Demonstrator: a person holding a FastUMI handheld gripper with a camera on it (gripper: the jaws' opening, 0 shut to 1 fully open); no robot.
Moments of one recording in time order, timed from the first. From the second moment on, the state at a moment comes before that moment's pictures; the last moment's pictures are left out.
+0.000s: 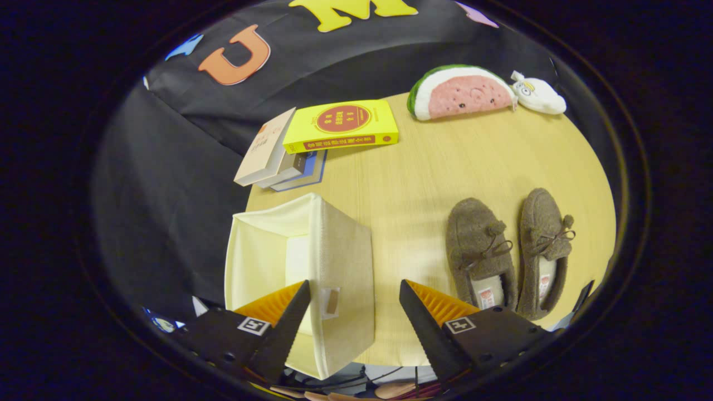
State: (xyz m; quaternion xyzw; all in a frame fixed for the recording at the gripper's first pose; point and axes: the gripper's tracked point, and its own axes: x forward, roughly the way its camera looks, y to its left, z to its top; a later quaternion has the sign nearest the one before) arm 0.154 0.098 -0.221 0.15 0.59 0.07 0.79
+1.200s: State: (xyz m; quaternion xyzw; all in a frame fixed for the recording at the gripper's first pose) arm 0.124 -0.079 -0.322 -0.07 0.66 -0.07 0.75
